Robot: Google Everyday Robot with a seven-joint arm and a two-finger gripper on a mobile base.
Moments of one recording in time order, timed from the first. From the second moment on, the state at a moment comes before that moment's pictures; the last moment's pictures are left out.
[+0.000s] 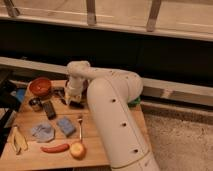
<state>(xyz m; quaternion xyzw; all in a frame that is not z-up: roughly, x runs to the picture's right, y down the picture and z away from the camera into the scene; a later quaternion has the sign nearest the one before) -0.204 0.075 0.927 -0.44 0.10 0.52 0.72</state>
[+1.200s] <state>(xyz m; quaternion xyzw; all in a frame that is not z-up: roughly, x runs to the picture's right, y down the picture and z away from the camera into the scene) -0.236 0.047 0.883 -0.44 0.05 0.48 0.76</state>
